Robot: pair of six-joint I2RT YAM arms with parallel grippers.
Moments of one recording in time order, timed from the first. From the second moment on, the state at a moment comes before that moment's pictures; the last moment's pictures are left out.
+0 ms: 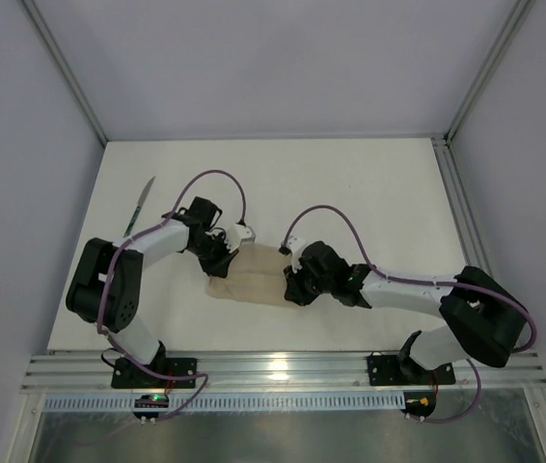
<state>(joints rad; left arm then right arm) -0.36 1.66 0.95 -0.63 0.48 0.68 0.87 1.39 0.63 0.02 -0.18 0.24</state>
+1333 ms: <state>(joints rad) -0.52 1.50 0.81 -0.62 0.37 0.59 0.86 1.48 0.56 0.14 -0.23 0.35</state>
